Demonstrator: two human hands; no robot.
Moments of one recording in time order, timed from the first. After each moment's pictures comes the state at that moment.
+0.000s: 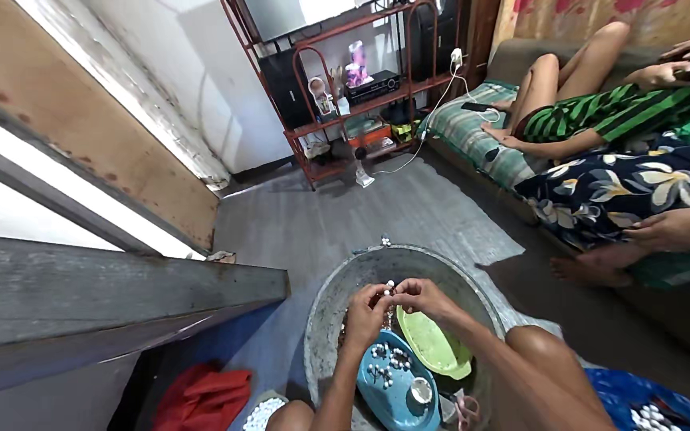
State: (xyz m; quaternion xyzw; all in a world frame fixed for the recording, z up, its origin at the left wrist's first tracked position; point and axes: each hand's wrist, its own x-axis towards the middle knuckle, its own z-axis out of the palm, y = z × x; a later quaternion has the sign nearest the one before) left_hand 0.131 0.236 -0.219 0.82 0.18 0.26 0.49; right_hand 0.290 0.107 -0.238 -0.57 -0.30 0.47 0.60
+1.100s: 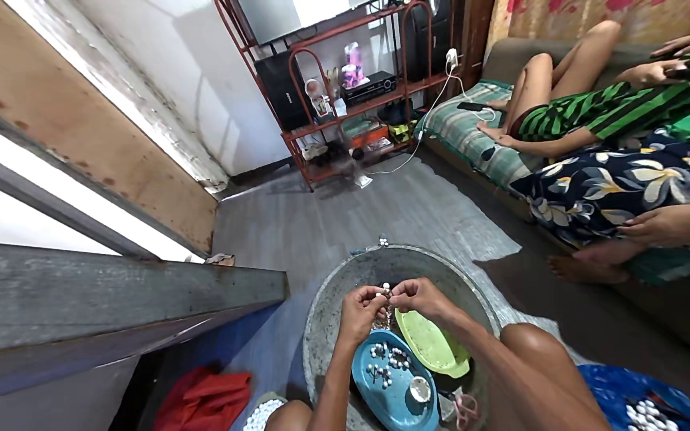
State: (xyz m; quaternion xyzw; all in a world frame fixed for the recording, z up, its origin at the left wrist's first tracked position) left_hand 0.128 0.236 -0.205 0.72 0.25 0.19 0.62; right_hand 0.289 0.106 -0.233 -0.58 -0.31 0.46 0.59
